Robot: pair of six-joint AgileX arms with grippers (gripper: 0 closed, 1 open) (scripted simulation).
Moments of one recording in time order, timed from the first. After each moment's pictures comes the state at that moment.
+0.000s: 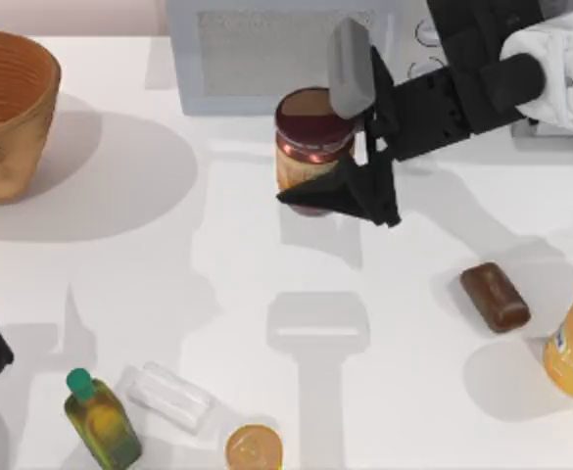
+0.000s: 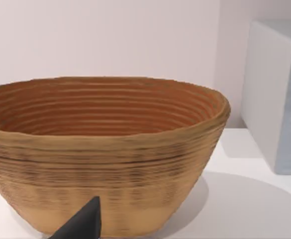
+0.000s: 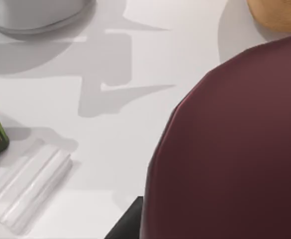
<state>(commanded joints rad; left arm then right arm) 0.00 0.00 0.00 0.00 0.00 0.00 0.44 1.94 1.42 -0.36 -0.90 -0.75</state>
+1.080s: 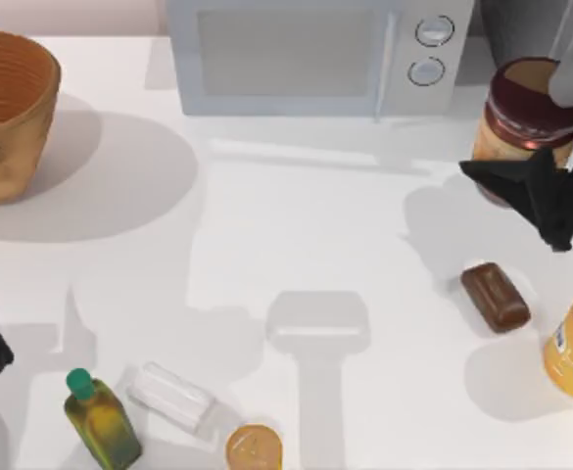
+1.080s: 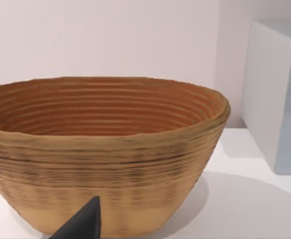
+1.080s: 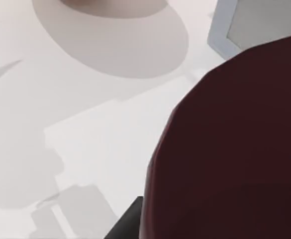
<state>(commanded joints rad) 0.00 0.00 0.00 0.00 0.00 0.00 0.25 1.21 0.91 -0.30 -0.57 -0.44</state>
